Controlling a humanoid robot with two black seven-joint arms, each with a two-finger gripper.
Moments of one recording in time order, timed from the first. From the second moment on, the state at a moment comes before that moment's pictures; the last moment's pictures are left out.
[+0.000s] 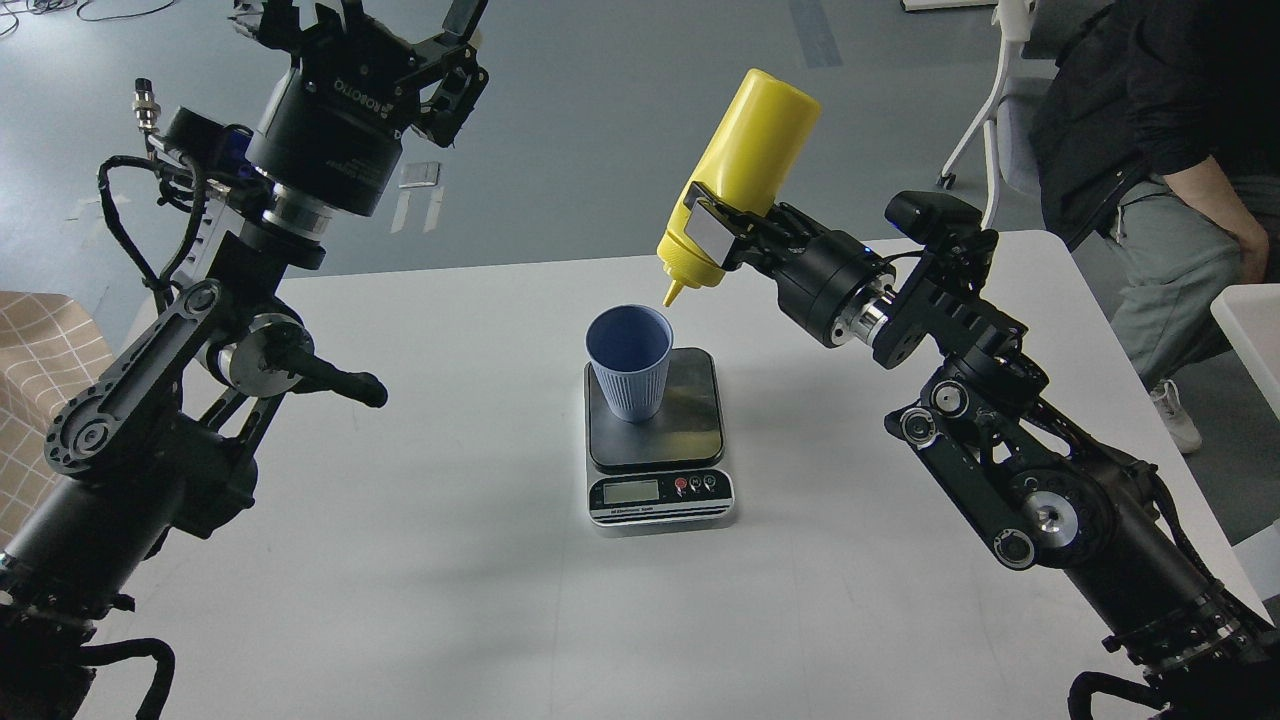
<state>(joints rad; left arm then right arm) -0.64 0.34 -1.08 -1.32 0.67 -0.32 -0.49 0.50 0.00 1.13 1.27 -2.10 0.17 0.14</state>
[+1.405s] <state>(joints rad) -0.62 0.31 -1.06 -1.32 0.68 -0.32 -0.49 0.22 0.00 1.66 1.59 -0.41 0.15 -0.21</state>
